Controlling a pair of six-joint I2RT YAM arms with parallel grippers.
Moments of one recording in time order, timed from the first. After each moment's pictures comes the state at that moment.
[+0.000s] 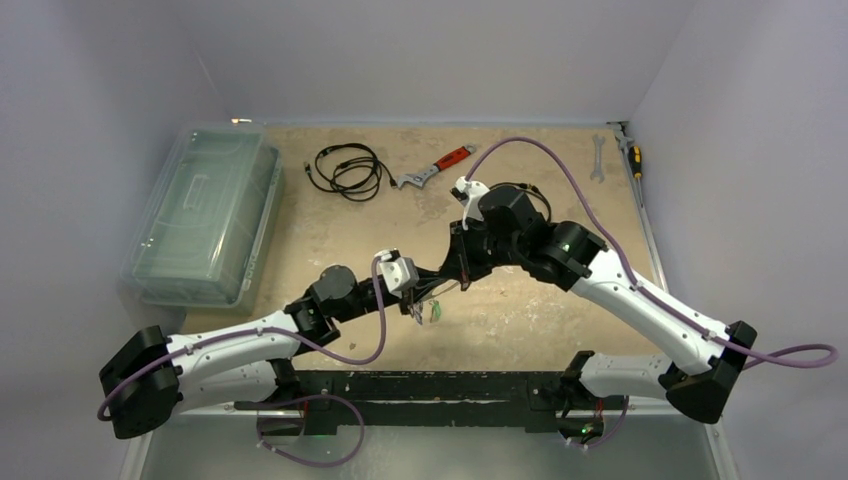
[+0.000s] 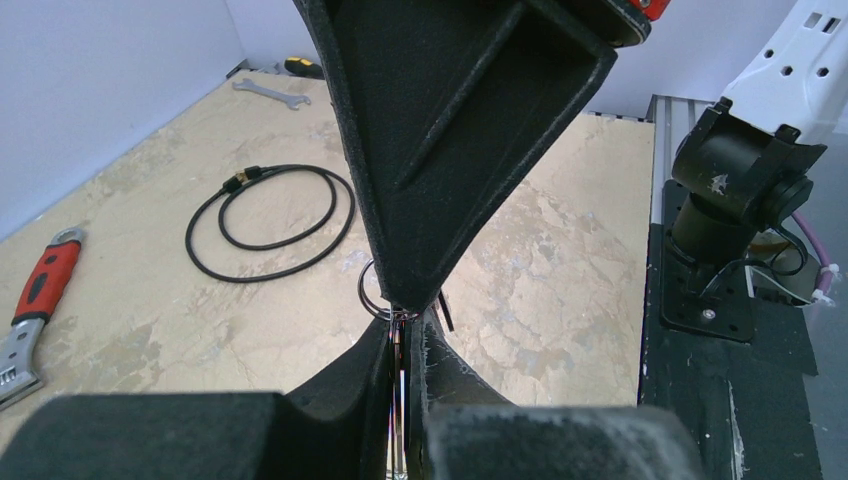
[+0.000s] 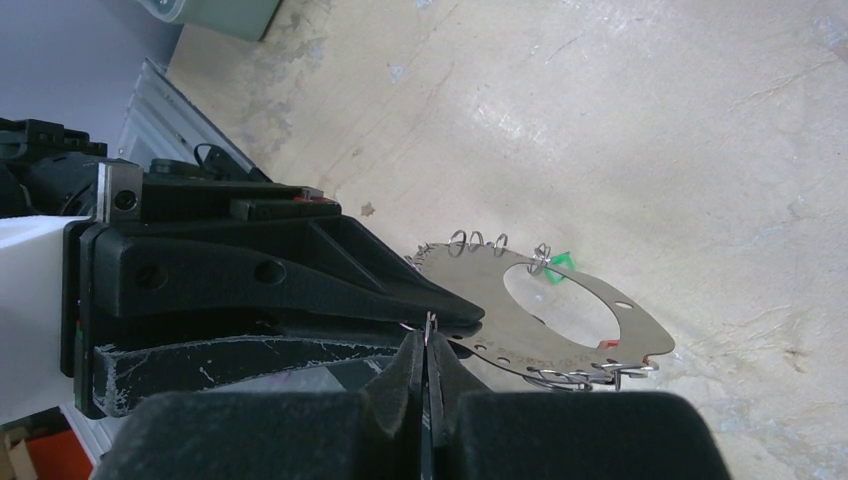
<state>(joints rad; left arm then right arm) -0.99 1.02 0.45 0.62 0.20 0.07 0.87 1.19 1.26 -0.77 -0.16 0.50</state>
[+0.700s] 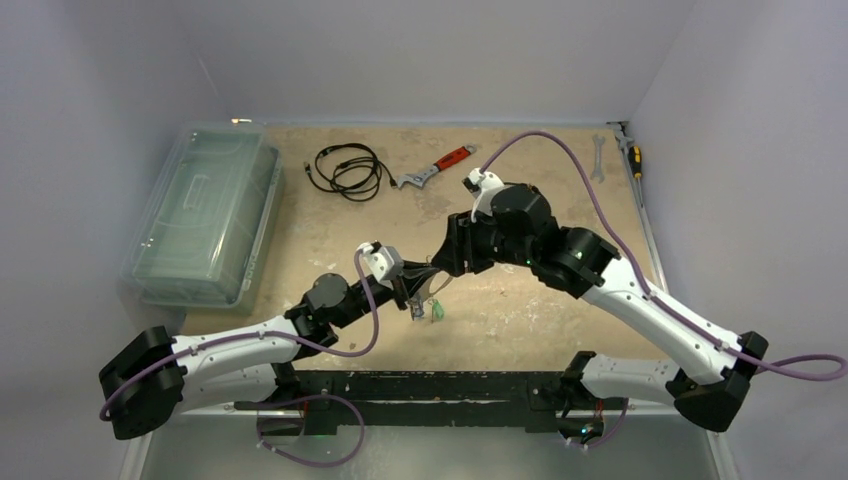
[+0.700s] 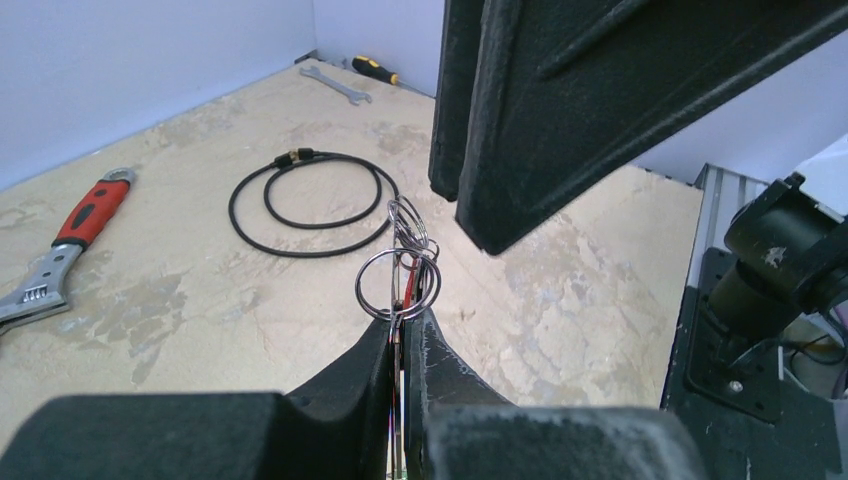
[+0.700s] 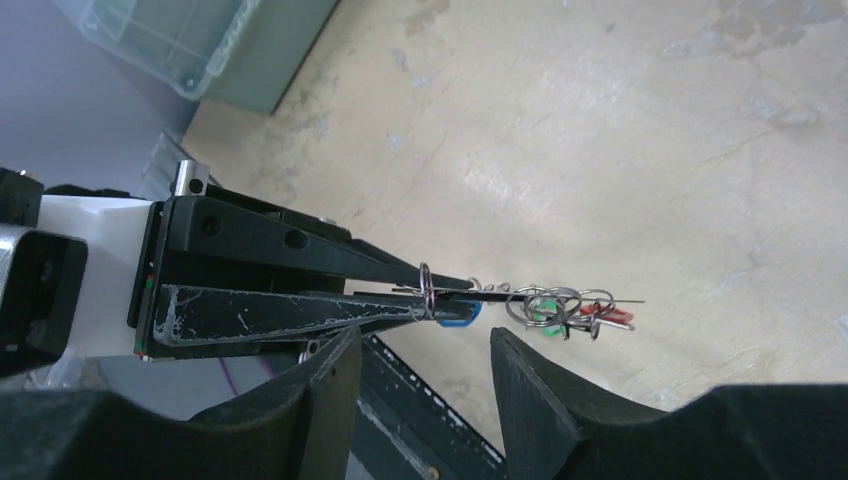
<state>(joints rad) -0.99 1.01 0.36 0.76 0.02 -0.07 0.87 1.16 1.27 -0.70 -0.09 0.51</state>
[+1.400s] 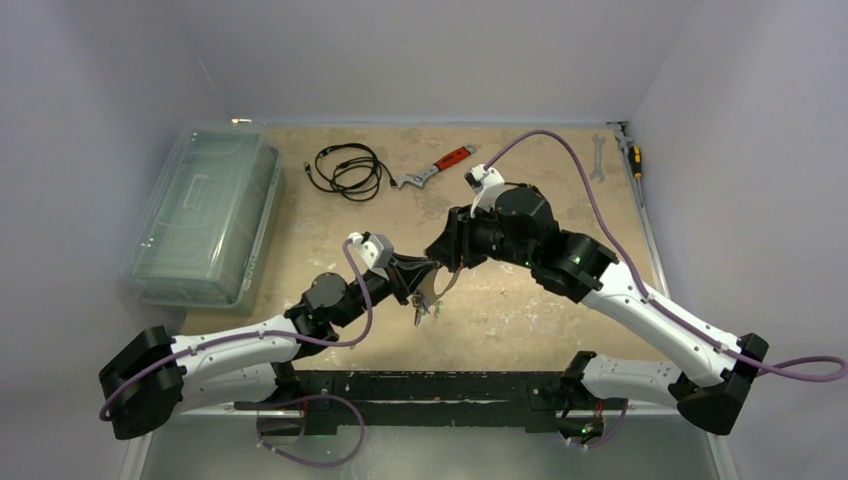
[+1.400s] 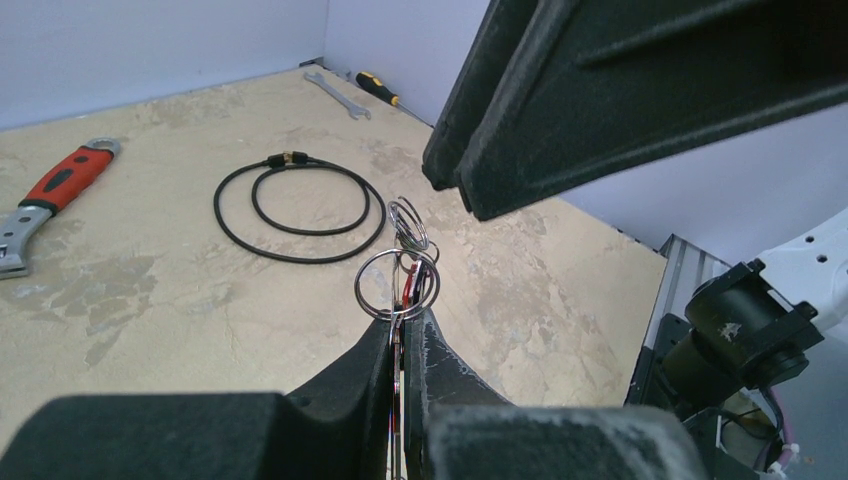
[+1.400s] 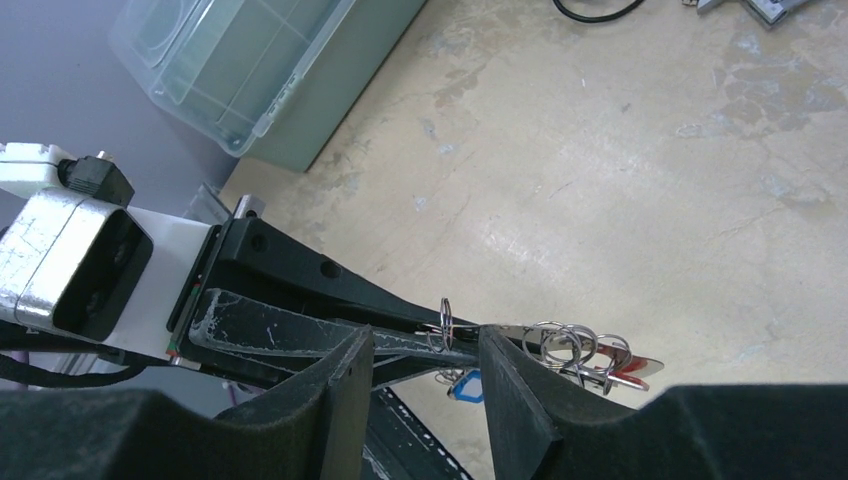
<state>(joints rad) -0.99 1.01 0.37 0.79 -0.05 -0.25 0.87 1.11 1.18 -0.50 -0.06 0.52</state>
